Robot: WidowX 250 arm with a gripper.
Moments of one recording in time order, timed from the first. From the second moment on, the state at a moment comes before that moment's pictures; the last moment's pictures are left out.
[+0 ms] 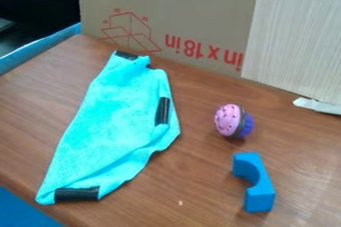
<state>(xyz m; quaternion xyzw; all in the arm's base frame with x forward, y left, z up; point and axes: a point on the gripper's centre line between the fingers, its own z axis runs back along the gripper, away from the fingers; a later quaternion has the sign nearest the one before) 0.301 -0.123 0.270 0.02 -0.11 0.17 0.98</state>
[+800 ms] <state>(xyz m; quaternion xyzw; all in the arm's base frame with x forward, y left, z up) 0.293 -0.073 0.180 0.06 -0.13 0.20 0.97</state>
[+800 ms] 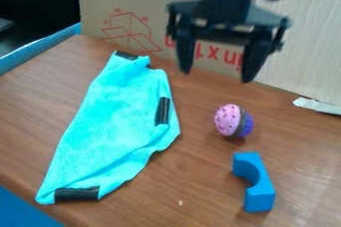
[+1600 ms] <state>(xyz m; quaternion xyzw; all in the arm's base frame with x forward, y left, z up) 0.336 -0.007 0.118 0.08 -0.19 0.25 0.95</state>
